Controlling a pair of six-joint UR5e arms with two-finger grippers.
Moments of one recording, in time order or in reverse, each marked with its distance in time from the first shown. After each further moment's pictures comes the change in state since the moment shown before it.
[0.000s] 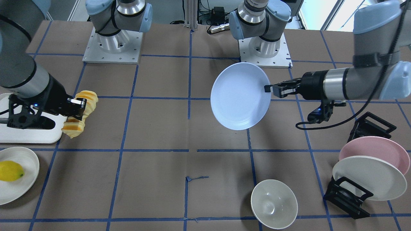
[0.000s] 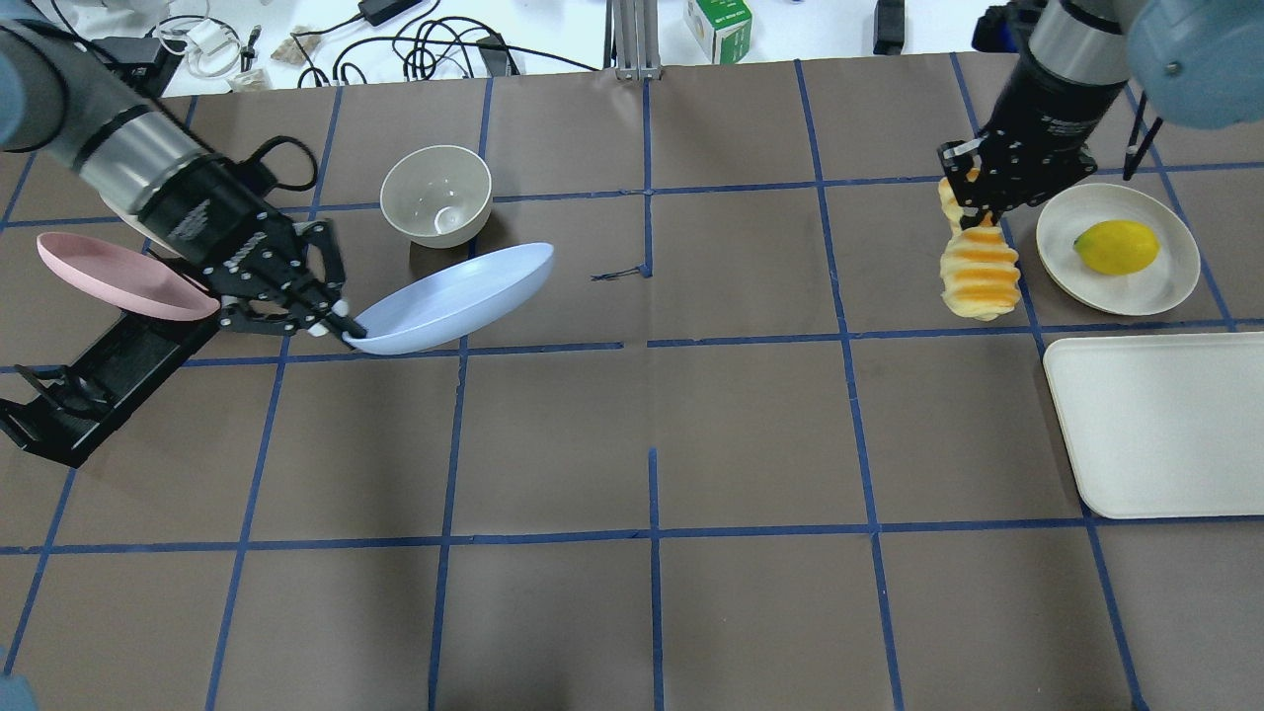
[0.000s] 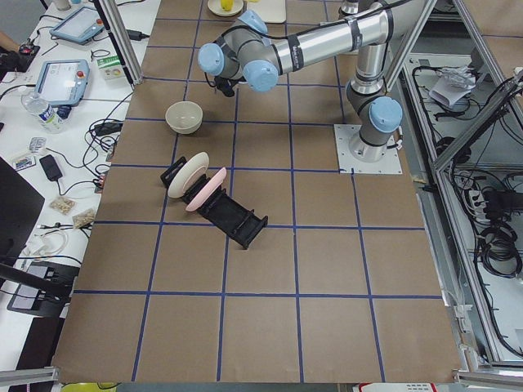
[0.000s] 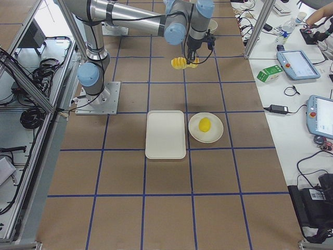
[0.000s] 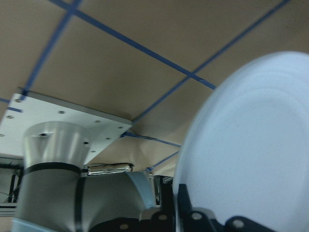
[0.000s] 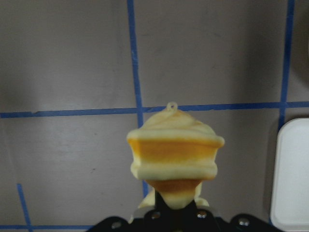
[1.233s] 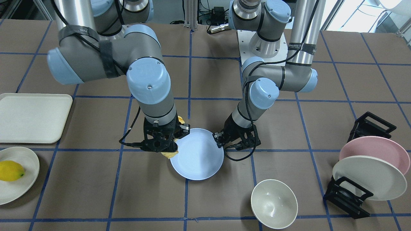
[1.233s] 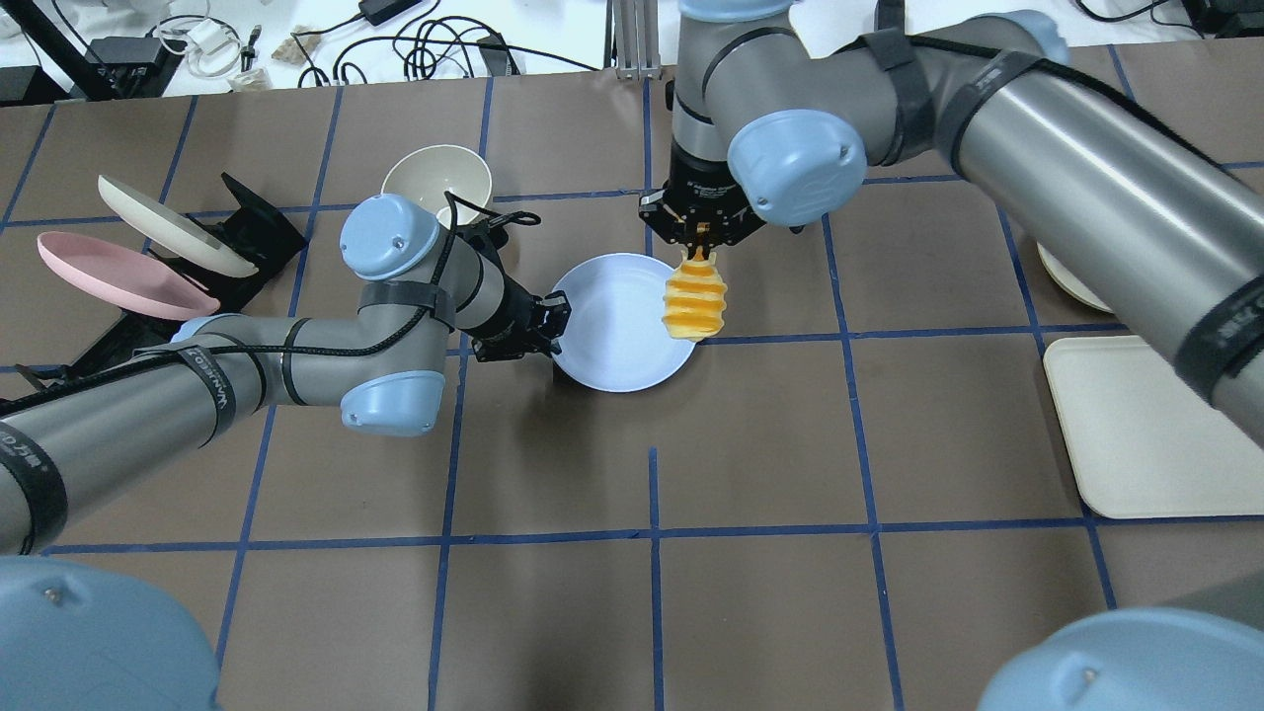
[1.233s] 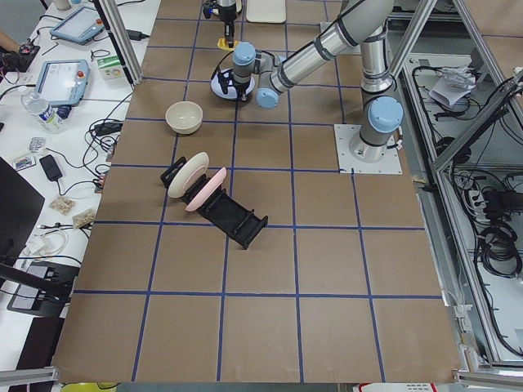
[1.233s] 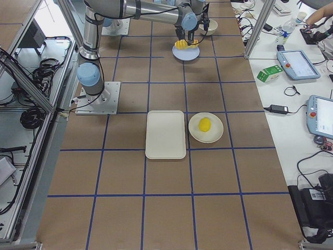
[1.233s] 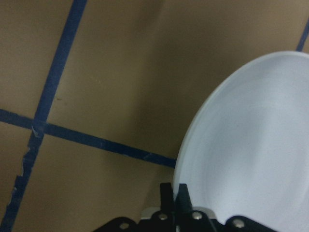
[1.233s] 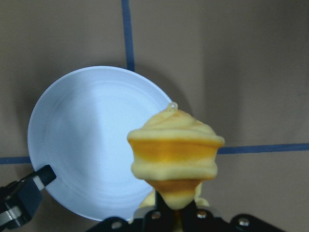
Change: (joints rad) left arm -0.317 -0.178 -0.465 1.403 0.202 -0.353; right arm 0.400 0.260 -0.074 -0.271 0.016 0.409
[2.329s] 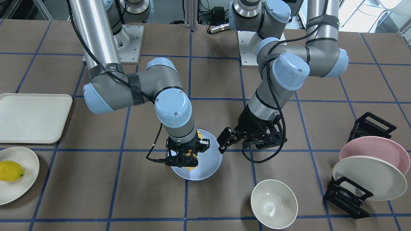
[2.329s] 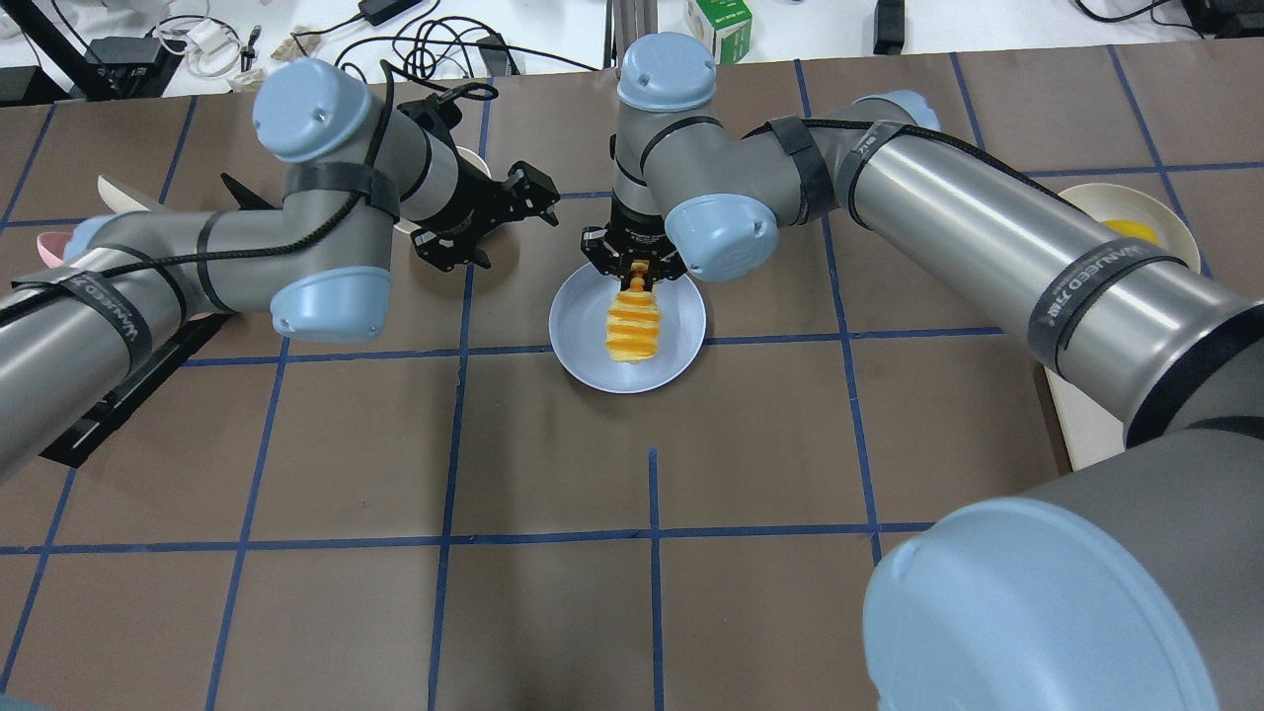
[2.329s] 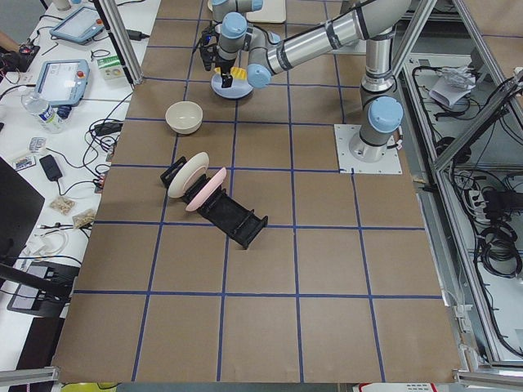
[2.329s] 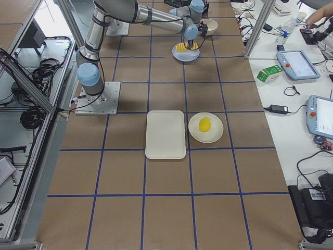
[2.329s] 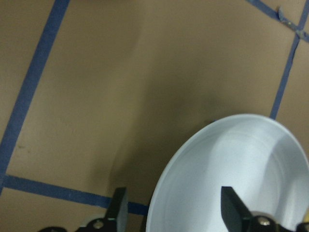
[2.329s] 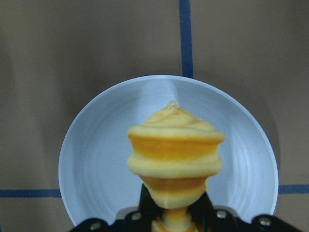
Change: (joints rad) left arm 0.040 0.141 0.245 -0.277 0.003 0.013; right arm 0.039 0.119 0.010 -0.174 0.071 0.065
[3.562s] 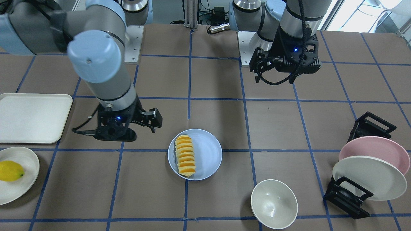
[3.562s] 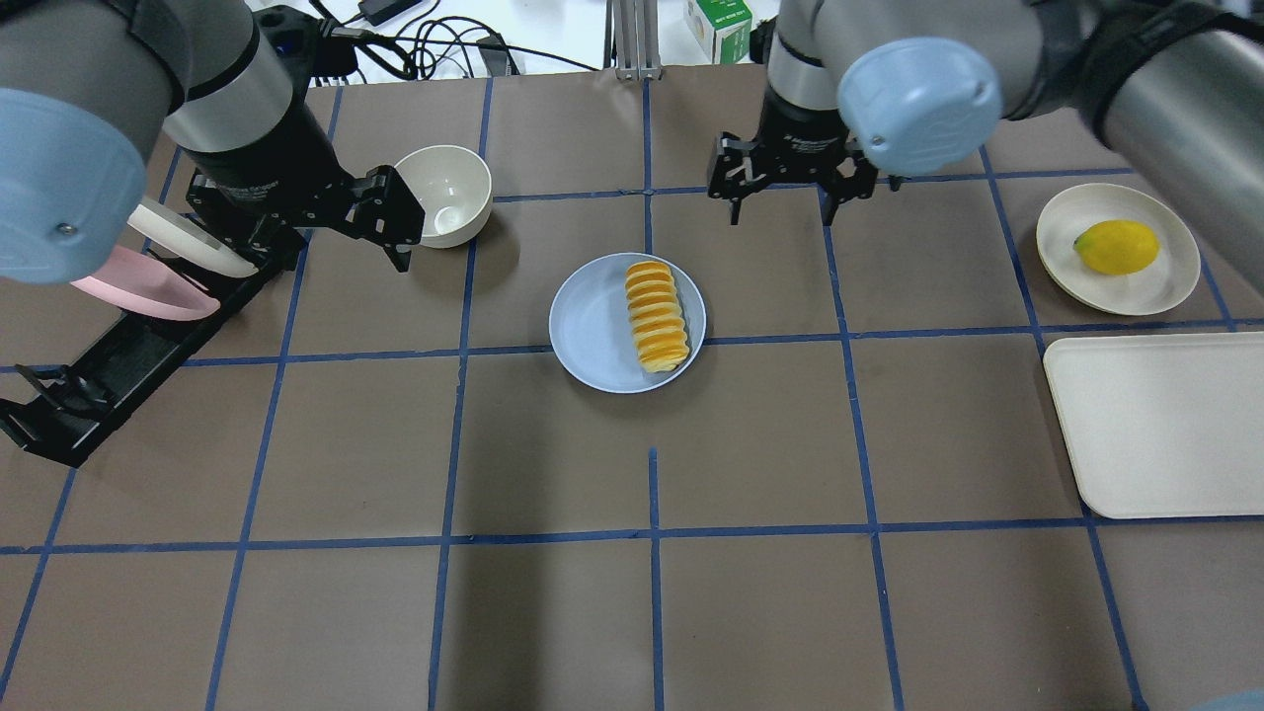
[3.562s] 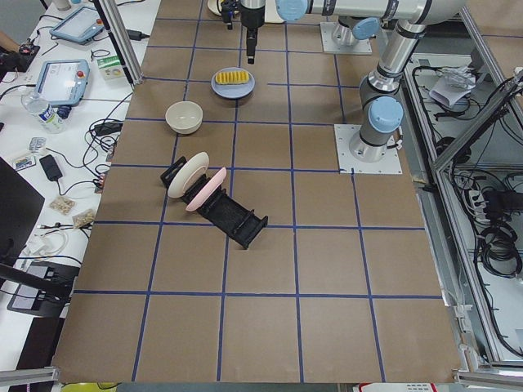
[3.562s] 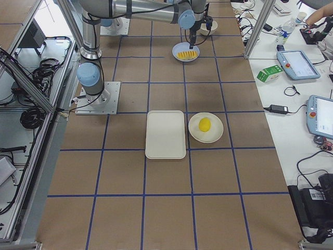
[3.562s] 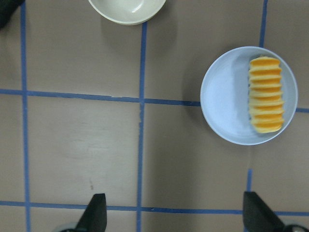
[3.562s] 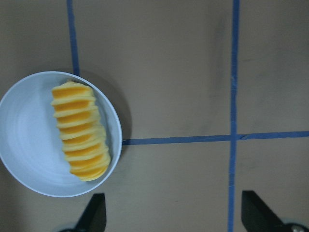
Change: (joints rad) left arm 0.018 0.299 0.162 -0.706 0.295 0.488; right arm -0.224 -0.297 0.003 0.345 -0.099 -0.257
